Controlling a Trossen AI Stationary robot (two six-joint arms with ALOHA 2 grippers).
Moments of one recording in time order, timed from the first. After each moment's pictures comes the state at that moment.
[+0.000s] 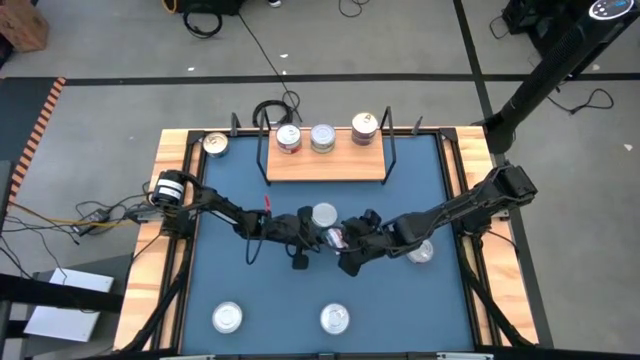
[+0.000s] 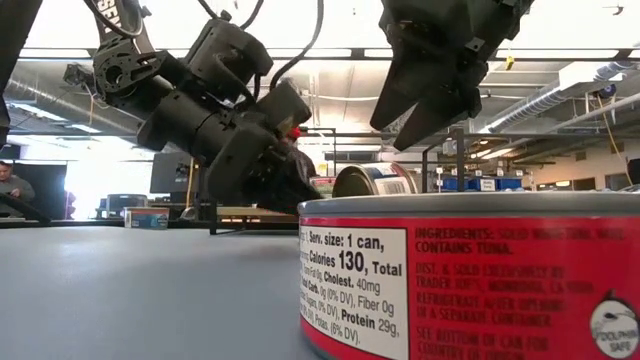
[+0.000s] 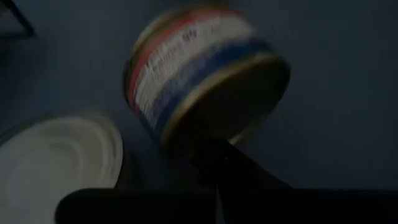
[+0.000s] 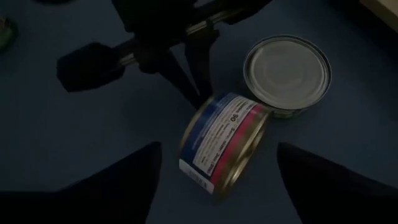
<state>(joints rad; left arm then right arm) -0.12 1.88 0.72 0.68 -0.06 0.02 0.33 1.65 1.11 -0.45 0.42 0.76</state>
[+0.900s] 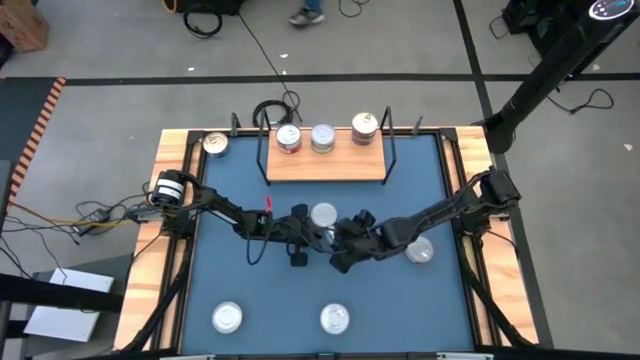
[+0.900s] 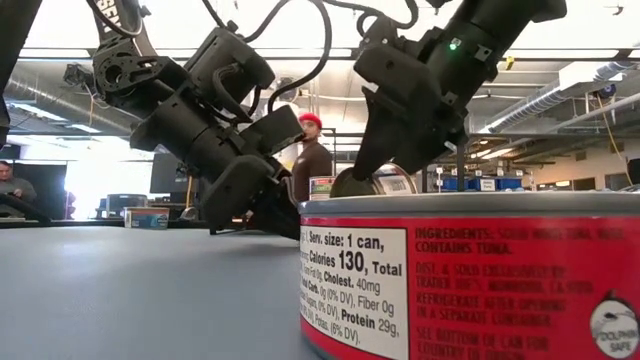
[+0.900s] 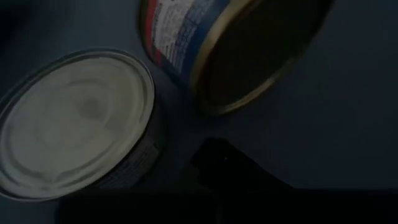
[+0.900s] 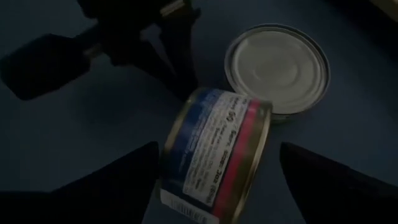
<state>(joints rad) -0.12 1.88 0.71 0.55 -0.17 0.01 0.30 1.78 1.11 -0.38 0.49 0.77</state>
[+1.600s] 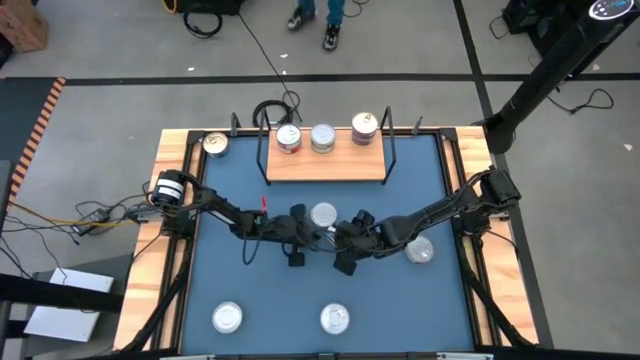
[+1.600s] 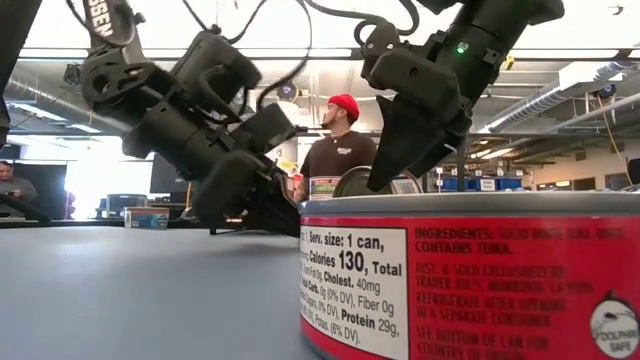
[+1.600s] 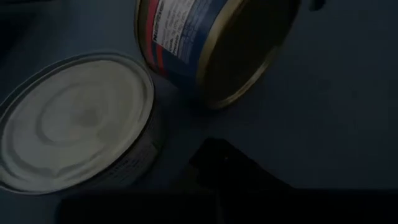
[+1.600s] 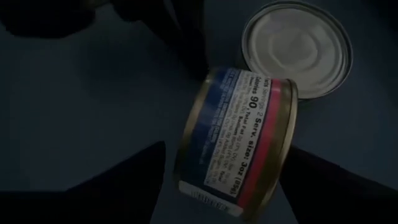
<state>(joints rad) -0.12 1.88 0.66 0.65 -0.15 0.01 0.28 1.78 1.11 -0.42 0.39 0.66</state>
